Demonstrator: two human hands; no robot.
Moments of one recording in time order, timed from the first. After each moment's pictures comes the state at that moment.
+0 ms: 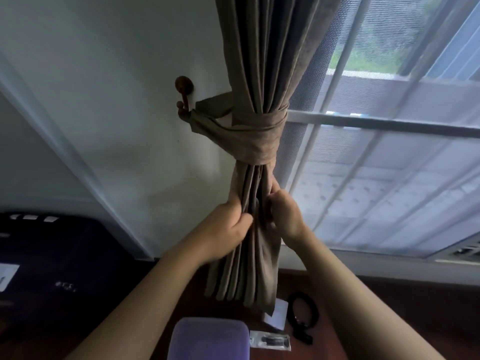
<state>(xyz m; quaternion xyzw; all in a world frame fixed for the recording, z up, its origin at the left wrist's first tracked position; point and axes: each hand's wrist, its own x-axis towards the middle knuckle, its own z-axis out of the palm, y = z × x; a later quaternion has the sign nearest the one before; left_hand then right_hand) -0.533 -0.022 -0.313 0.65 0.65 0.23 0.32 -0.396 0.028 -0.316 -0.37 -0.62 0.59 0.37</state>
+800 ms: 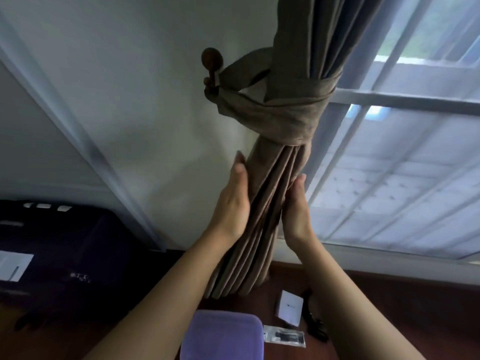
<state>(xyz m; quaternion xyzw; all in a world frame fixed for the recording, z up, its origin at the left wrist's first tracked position) -0.552 0.001 -0.349 0.45 0.60 0.52 0.40 -0.446 0.032 -0.368 -0.40 -0.49 0.59 0.51</state>
